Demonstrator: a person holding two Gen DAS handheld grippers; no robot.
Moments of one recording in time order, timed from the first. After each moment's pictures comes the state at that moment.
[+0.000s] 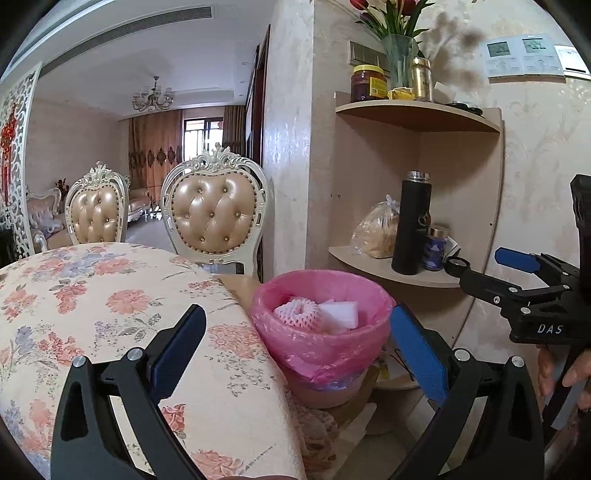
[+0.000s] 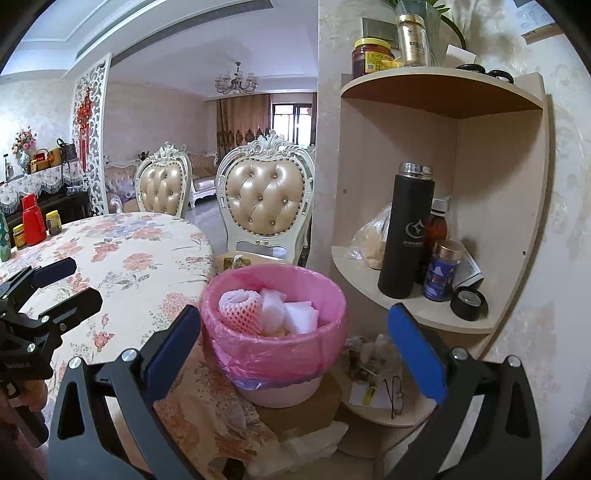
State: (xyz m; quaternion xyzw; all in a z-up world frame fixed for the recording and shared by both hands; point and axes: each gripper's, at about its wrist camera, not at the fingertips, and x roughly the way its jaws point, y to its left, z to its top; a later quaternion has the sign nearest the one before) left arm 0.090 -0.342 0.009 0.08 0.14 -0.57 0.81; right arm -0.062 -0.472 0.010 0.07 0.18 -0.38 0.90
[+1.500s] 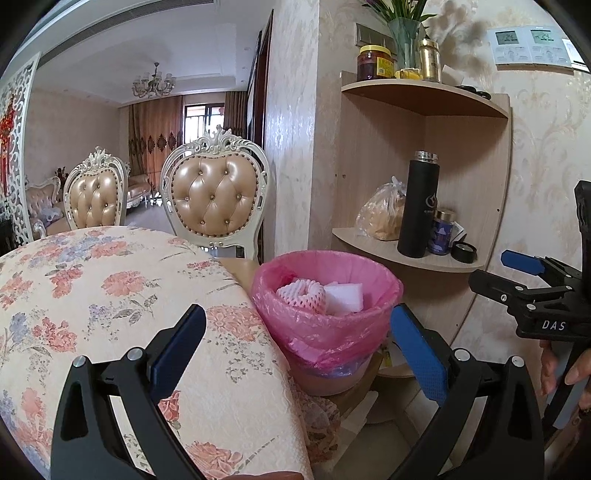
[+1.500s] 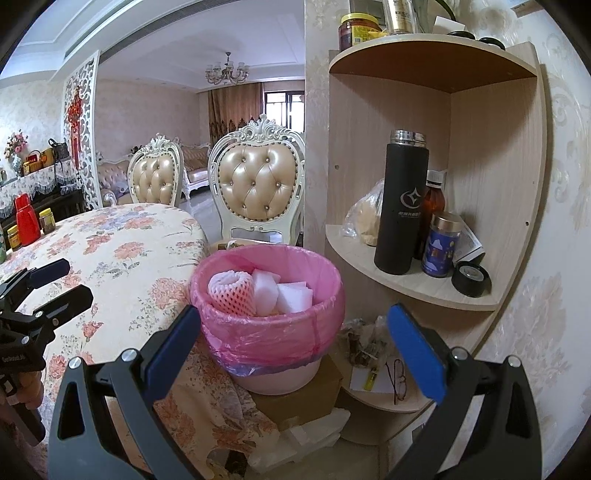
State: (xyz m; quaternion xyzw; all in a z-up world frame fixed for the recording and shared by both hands) left arm 0.102 -0.353 -0.011 0.09 0.17 -0.56 0.80; right arm -0.064 -0.484 -0.014 0.09 0.20 -0.39 0.89
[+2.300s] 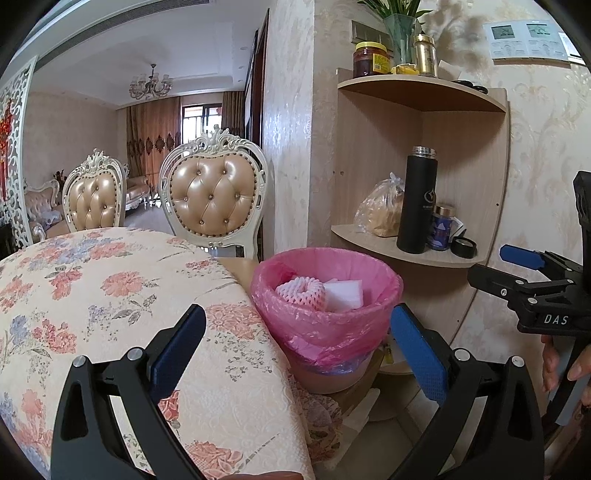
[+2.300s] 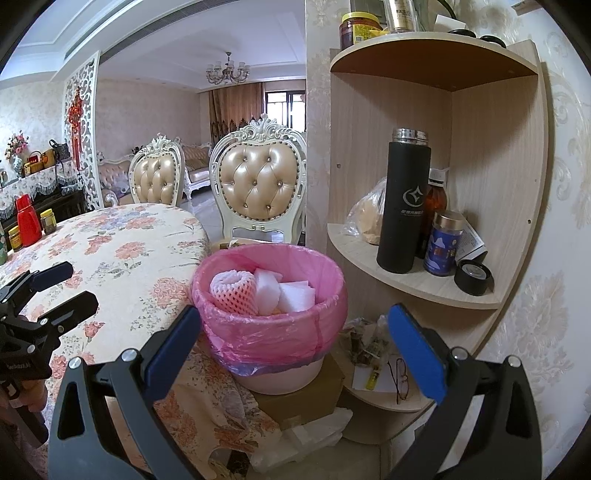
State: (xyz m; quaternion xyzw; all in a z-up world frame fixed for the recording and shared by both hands) left arm 0.100 -0.353 -0.015 0.10 0.17 -0.57 0.80; right arm -0.062 -0.485 -0.016 0.10 0.20 -0.39 0.89
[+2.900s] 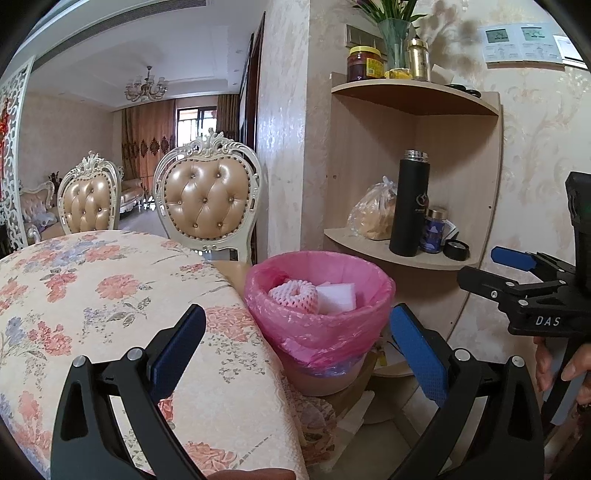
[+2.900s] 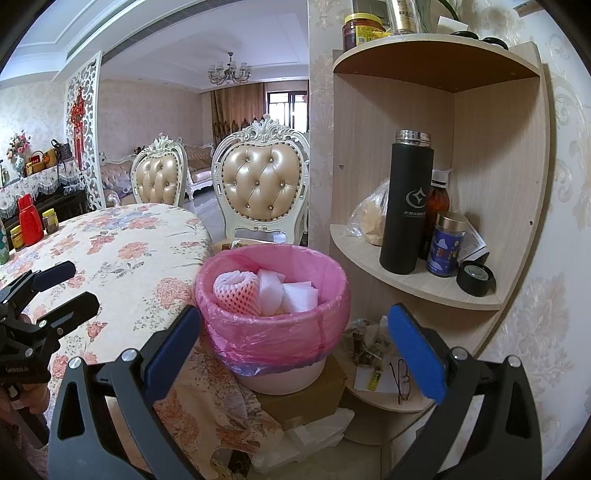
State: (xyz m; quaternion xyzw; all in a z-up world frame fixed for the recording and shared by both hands) left arm 0.095 -0.350 -0.011 0.10 0.16 -0.58 0.79; right arm -0.060 -0.486 -0.014 0.10 0.20 -0.38 0.90
